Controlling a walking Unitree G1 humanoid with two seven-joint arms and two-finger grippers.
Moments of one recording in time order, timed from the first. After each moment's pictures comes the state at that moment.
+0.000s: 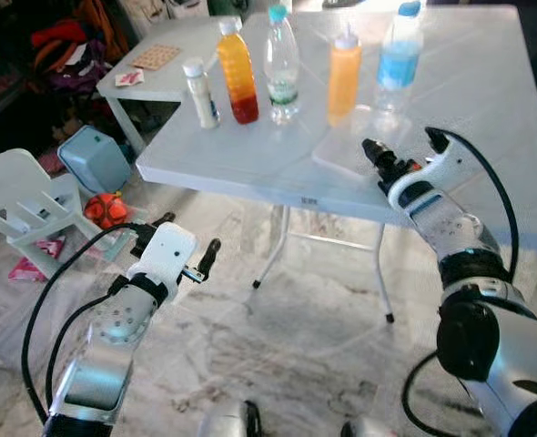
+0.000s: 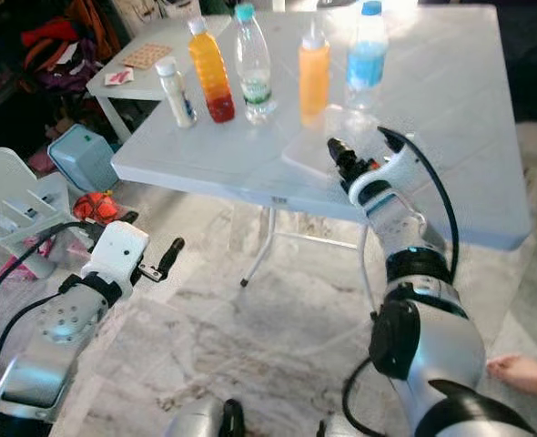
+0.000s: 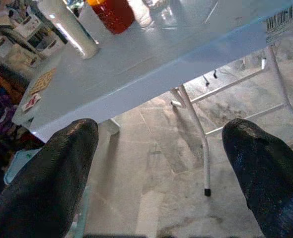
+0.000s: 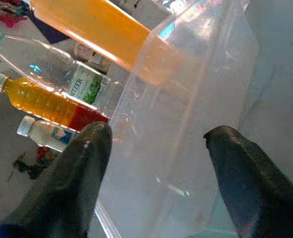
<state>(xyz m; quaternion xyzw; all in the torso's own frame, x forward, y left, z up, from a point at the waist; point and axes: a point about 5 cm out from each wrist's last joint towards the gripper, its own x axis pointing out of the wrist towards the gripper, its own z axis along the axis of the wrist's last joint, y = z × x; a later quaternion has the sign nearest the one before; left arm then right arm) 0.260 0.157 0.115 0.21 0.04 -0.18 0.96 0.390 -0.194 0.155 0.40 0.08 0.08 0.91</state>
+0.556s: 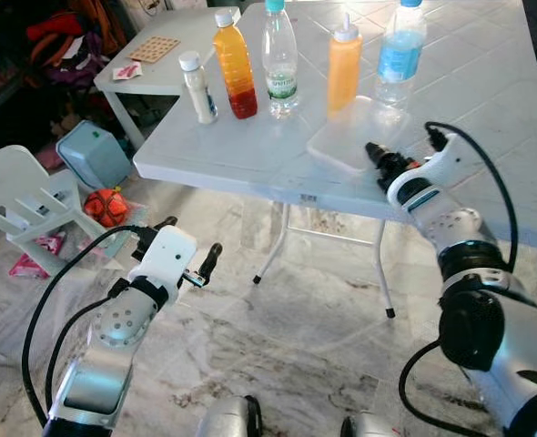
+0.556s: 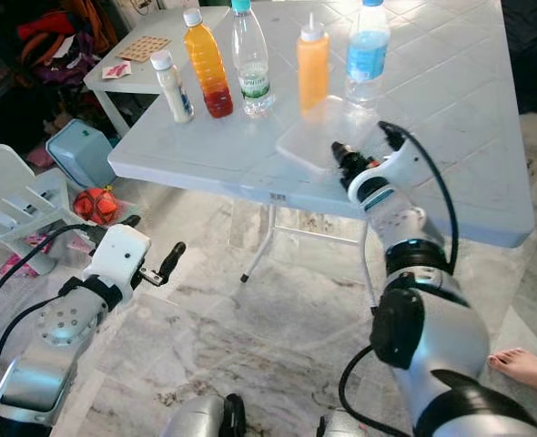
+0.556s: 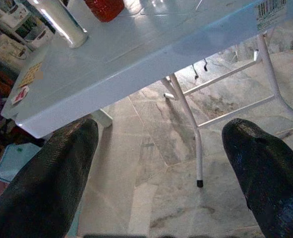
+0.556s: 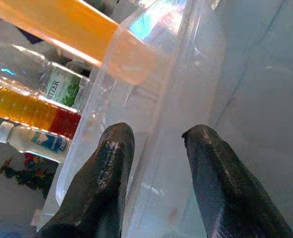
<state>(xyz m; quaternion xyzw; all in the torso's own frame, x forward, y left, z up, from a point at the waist) 0.257 0.155 0.111 0.21 0.05 -0.19 0.96 0.393 -0.201 0.156 0.40 0.10 0.05 0.91</state>
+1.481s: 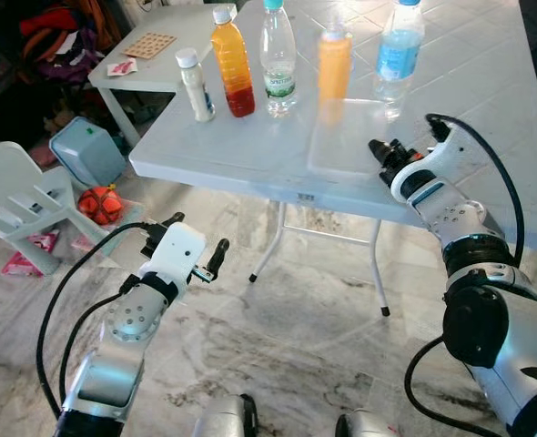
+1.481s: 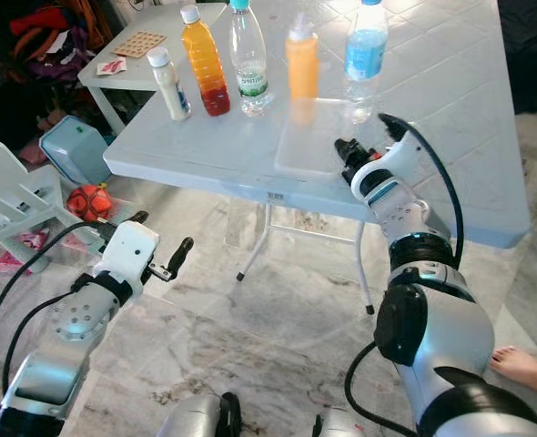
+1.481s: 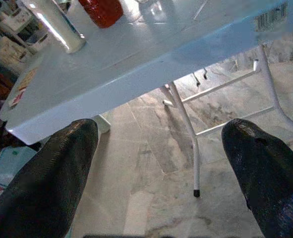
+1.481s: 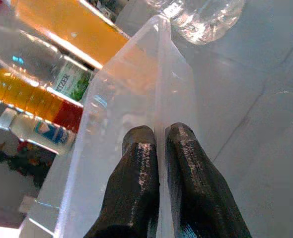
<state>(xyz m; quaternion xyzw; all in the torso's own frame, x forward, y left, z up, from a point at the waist) 0.265 0.145 0.109 0.20 0.03 -0.18 0.96 0.393 -0.201 0.163 0.36 0.10 0.08 0.92</state>
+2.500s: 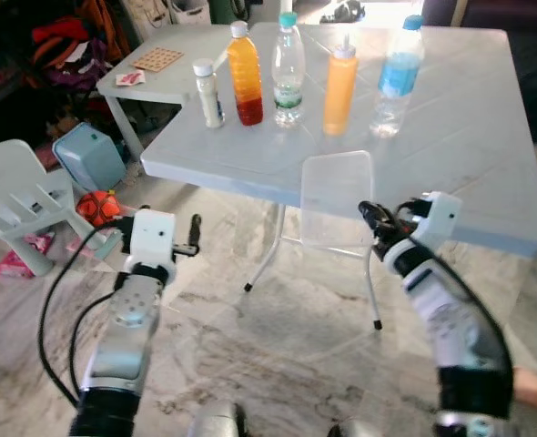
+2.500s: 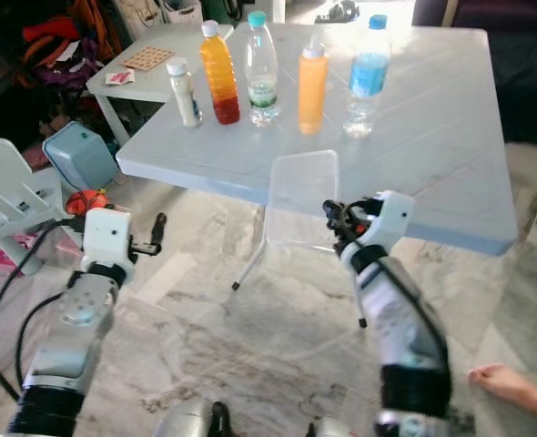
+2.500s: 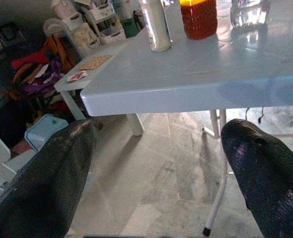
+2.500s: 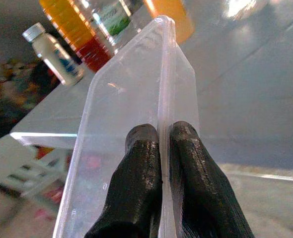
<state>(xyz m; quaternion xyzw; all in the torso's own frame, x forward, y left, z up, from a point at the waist) 0.287 0.160 0.099 0.10 0.02 -0.04 0.99 0.298 -0.174 0.120 0.23 0.06 0.08 0.97</state>
